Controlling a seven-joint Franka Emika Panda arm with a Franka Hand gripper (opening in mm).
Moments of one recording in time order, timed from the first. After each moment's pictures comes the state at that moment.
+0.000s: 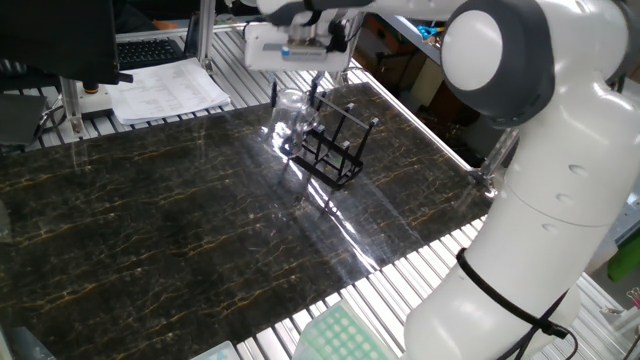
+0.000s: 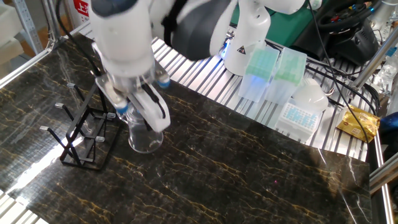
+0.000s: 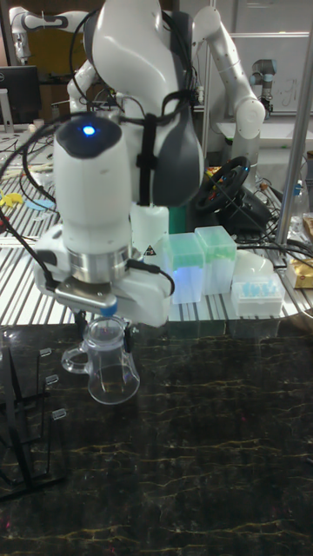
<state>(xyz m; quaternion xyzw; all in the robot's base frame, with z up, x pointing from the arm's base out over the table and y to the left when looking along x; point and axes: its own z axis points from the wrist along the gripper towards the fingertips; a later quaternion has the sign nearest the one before) 0.580 -0.066 0.278 -0.17 -0.98 0.03 0.06</state>
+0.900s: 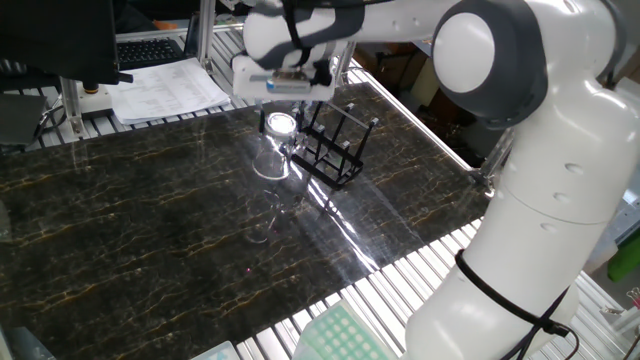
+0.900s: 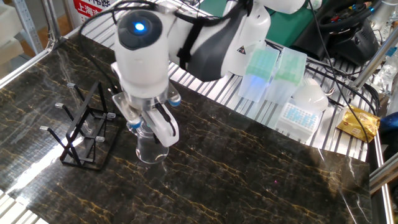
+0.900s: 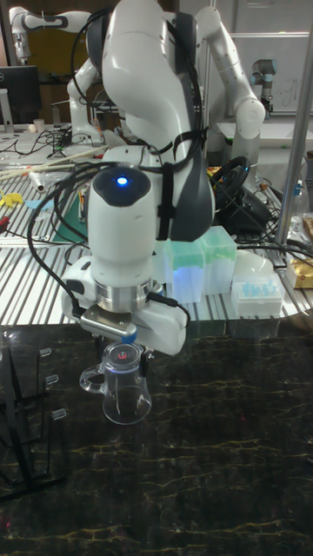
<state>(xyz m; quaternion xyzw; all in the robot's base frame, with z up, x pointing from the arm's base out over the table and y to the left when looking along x) 0.569 -0.042 0.219 -0.20 -0.98 0.04 0.04</state>
